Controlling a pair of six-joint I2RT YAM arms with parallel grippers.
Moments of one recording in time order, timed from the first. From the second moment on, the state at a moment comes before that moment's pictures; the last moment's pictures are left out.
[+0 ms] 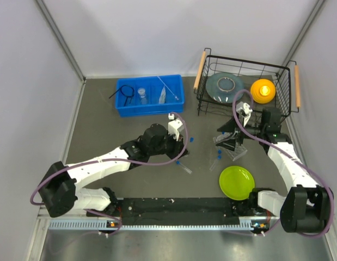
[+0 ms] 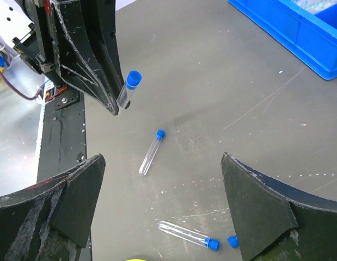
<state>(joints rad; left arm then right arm) -0.89 1.26 0.79 0.01 0.24 -0.35 -0.02 1.10 0.71 -0.22 -1.32 -0.31</state>
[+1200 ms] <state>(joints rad) -0.94 1.48 0.98 0.11 0.36 -0.34 0.11 1.21 0.63 0.13 -1.30 0.15</state>
